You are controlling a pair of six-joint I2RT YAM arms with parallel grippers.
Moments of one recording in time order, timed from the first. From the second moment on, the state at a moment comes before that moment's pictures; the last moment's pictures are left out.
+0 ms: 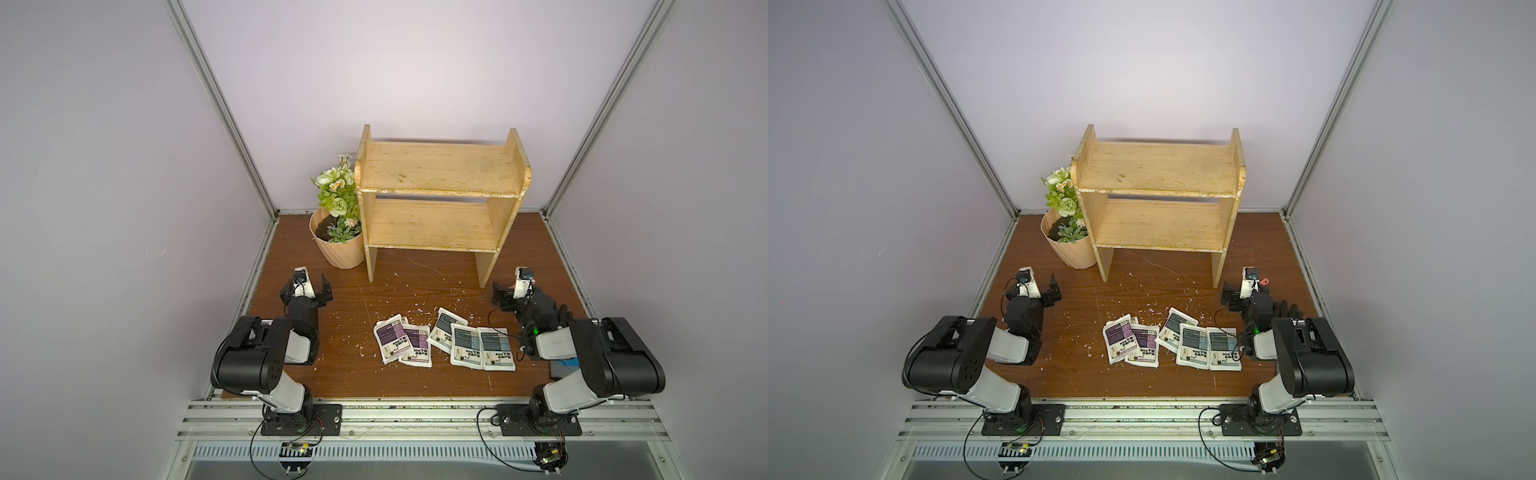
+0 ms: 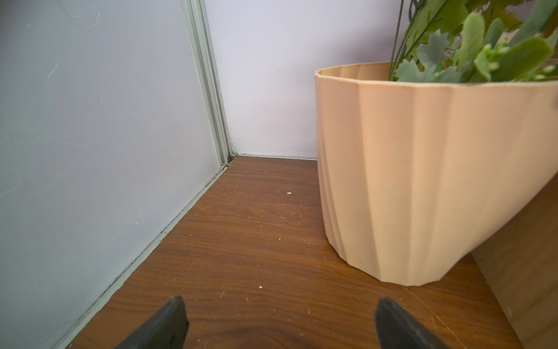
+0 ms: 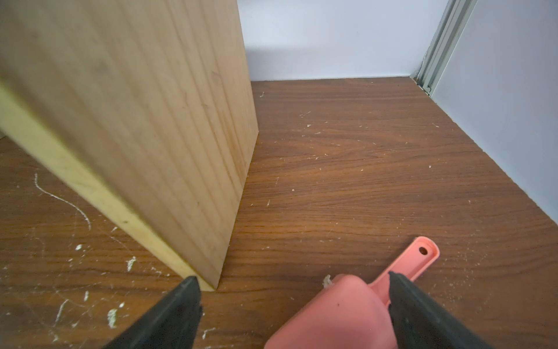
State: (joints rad) left arm -0.03 1.56 0.18 1.28 -0.27 0.01; right arm 0.04 1.54 0.23 1.06 0.05 -0.01
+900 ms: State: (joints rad) left arm -0.03 1.56 0.18 1.28 -0.27 0.01; right arm 0.04 1.52 0.25 1.03 0.06 0.00
